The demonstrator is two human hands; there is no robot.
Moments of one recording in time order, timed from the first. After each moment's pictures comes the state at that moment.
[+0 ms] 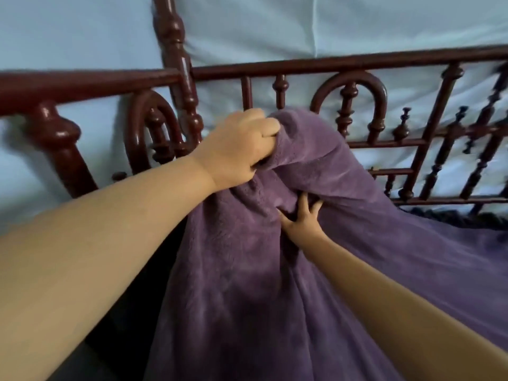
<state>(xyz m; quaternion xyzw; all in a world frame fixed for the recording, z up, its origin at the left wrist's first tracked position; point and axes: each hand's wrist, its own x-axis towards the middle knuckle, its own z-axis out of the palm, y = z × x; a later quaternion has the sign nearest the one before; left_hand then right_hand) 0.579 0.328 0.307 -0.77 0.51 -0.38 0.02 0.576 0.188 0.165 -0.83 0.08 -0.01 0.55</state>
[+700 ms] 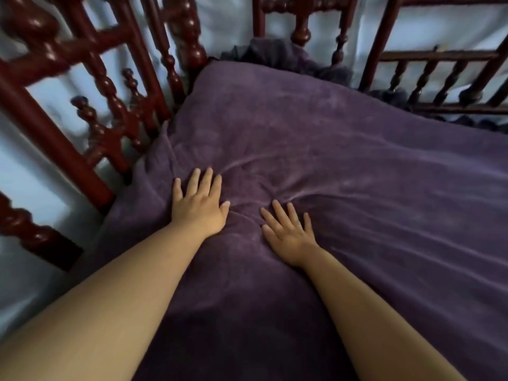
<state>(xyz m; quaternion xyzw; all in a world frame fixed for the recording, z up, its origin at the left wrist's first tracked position) 0.559 0.344 -0.021 -0.99 -0.02 0.11 0.06 0.538 0.179 -0.066 -0.96 -0.10 0.22 0.17</state>
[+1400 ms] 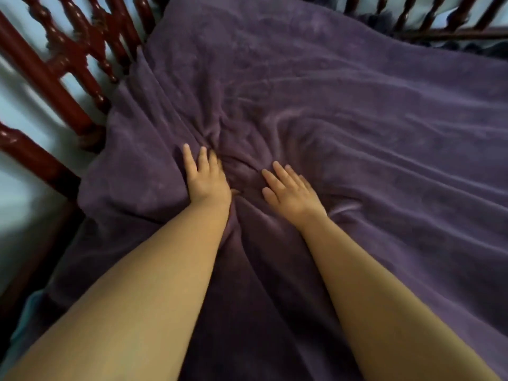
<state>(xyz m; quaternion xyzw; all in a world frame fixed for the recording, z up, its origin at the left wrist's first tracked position) 0.480 0.296 -0.063 -0.95 0.01 0.14 0.26 0.455 0.158 -0.079 -0.97 -0.08 0.13 0.18</state>
